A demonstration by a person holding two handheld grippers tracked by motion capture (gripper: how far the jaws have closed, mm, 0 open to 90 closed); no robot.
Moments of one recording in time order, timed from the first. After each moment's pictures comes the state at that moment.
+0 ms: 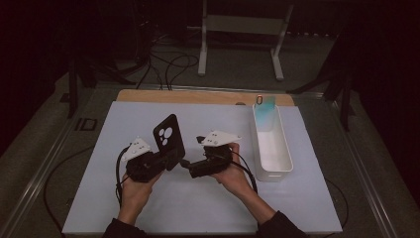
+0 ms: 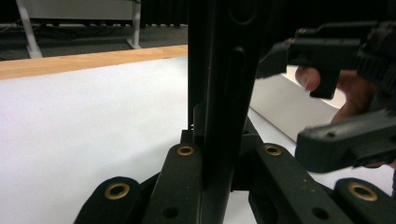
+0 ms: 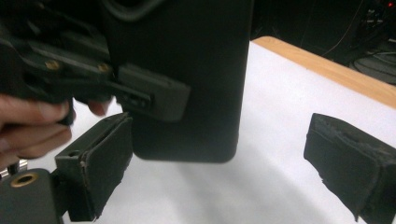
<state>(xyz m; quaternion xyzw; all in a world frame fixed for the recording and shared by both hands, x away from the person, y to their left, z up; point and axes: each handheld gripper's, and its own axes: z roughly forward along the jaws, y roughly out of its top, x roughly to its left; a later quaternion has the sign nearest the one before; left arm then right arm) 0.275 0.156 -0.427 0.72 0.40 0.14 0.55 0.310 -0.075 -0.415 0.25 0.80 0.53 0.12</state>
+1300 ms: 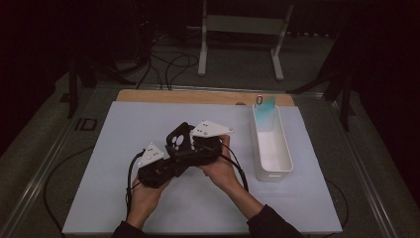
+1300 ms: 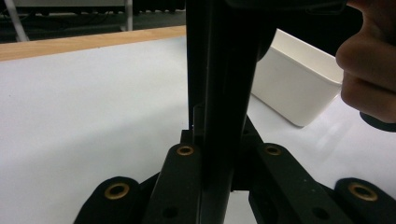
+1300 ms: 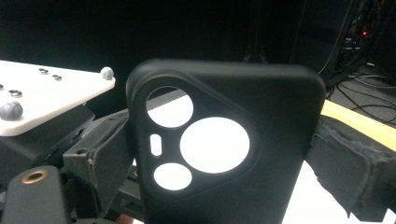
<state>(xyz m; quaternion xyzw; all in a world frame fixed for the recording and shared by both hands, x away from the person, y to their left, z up) 0.270 0.130 -0.444 0.74 0.39 0.14 0.52 0.312 -0.046 -0.386 0.27 0.77 0.56 0.15</state>
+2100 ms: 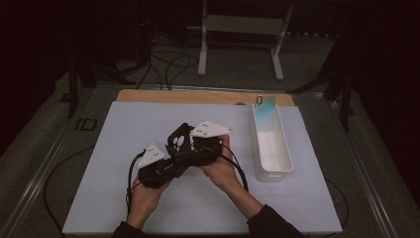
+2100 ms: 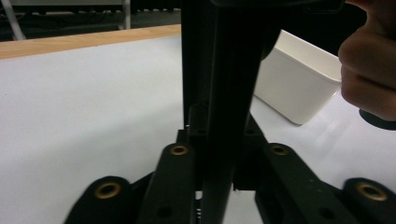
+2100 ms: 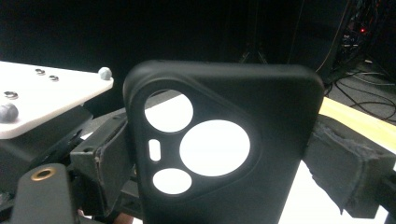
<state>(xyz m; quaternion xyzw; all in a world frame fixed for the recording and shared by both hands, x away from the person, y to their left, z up) 0.270 0.131 -0.445 0.75 0.39 0.13 0.53 0.312 -0.046 -0.387 0.27 0.77 0.56 0.14</state>
